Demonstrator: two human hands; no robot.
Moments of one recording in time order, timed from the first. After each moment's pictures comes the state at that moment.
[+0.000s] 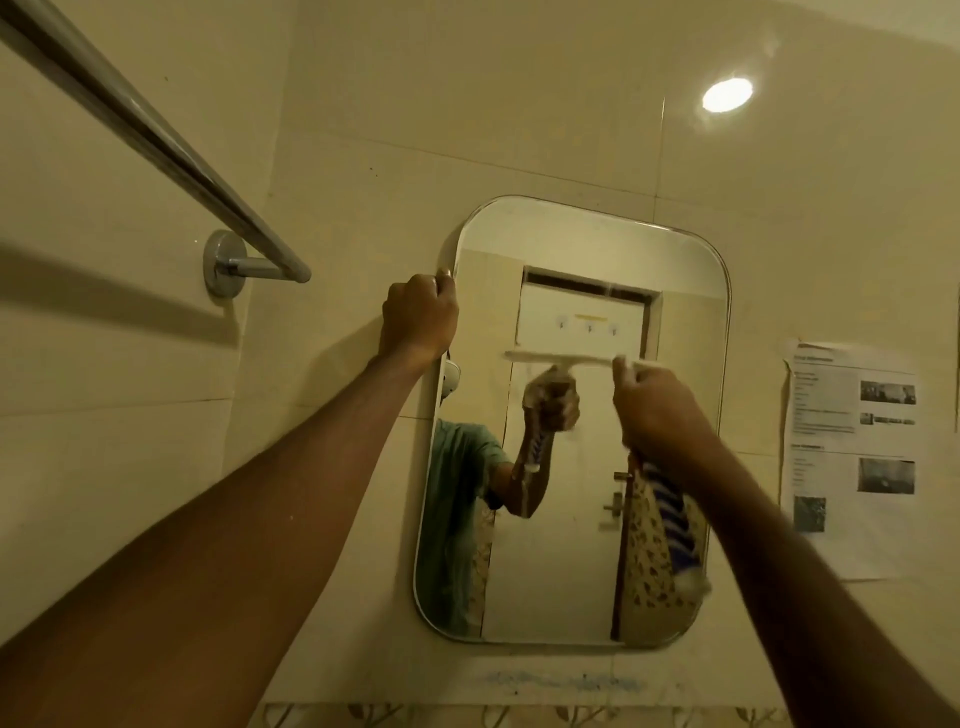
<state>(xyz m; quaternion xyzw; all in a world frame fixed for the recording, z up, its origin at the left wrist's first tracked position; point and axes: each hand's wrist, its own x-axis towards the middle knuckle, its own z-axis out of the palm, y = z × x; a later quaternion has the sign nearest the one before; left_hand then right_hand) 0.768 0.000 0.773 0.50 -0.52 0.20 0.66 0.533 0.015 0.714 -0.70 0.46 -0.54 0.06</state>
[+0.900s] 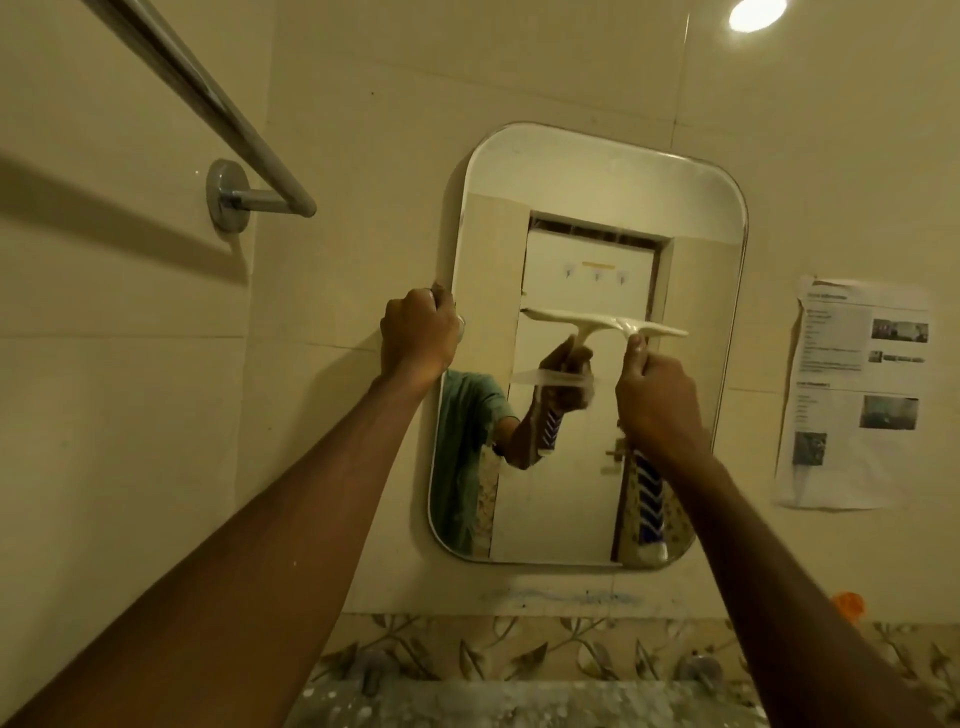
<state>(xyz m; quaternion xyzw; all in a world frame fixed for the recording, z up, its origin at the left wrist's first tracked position) 0.763 0.007 0.696 0.54 -0.48 0.15 0.67 0.536 0.003 0.658 -0.67 0.42 -0.61 0.04</state>
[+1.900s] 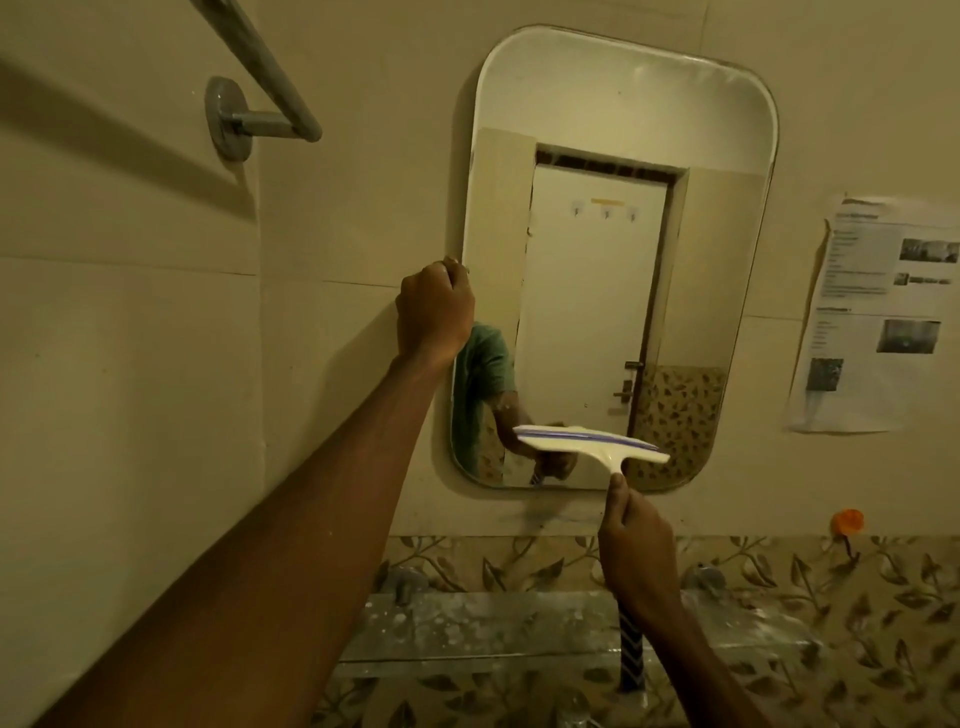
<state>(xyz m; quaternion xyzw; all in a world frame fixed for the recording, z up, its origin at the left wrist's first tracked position) 0.756 0.017 0.652 0.55 -0.48 0.15 0.67 0.545 0.029 0.455 -0.65 0.50 -0.57 0.09</state>
